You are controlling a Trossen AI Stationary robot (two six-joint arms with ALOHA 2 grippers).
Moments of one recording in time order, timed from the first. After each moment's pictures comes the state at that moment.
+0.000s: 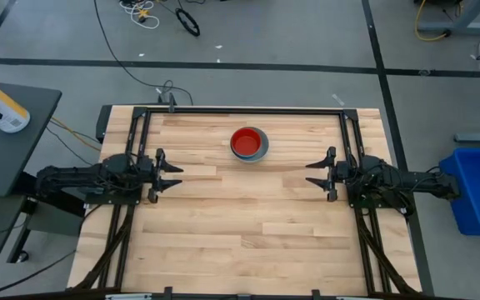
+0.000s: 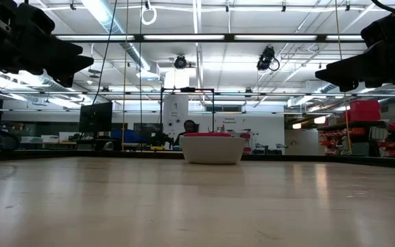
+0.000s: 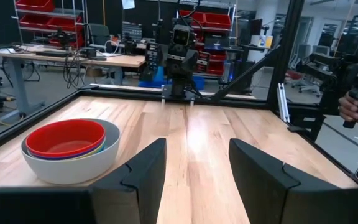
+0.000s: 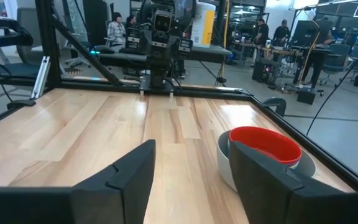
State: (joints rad) left arm 0.02 0.00 0.02 0.00 0.01 -0.09; right arm -0.06 0.06 0.01 0.01 0.00 -0.10
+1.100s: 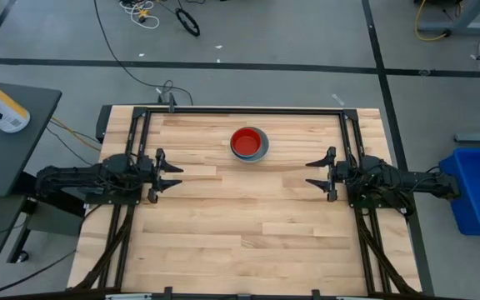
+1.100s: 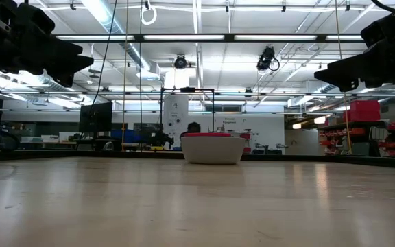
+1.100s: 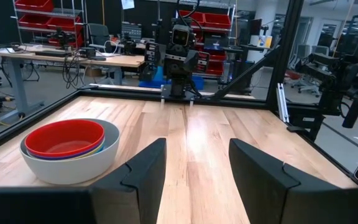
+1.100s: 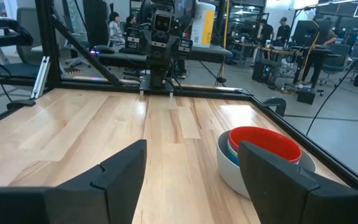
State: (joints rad) left arm 0.02 0.00 0.02 0.00 0.01 -0.09; right arm -0.06 0.06 0.01 0.01 0.00 -0.10
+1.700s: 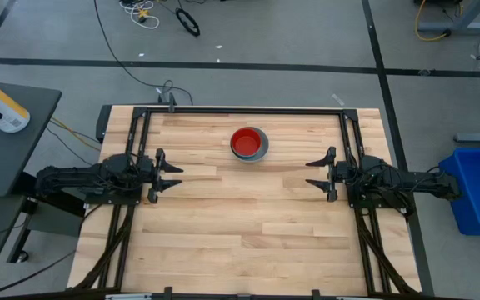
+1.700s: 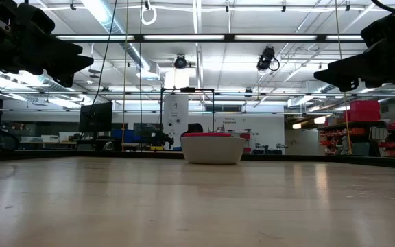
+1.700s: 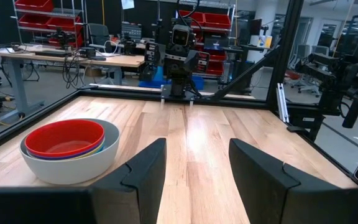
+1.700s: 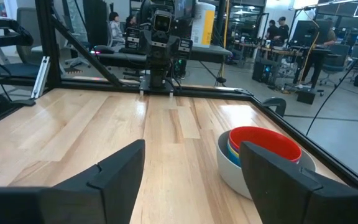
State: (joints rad) left arm 0.02 0.00 0.02 0.00 0.01 -0.09; right arm -0.06 0.06 0.01 0.01 0.00 -0.10
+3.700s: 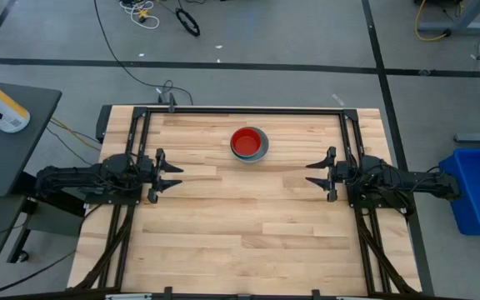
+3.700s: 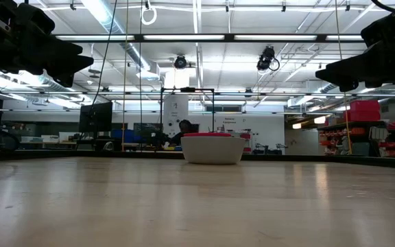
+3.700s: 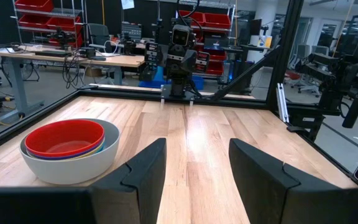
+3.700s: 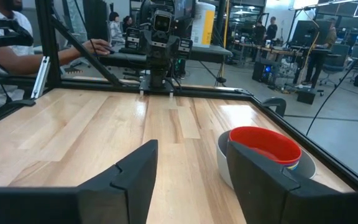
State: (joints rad) left arm 0.02 0.00 0.02 0.00 0.01 -0.09; right arm -0.06 0.06 0.01 0.01 0.00 -0.10
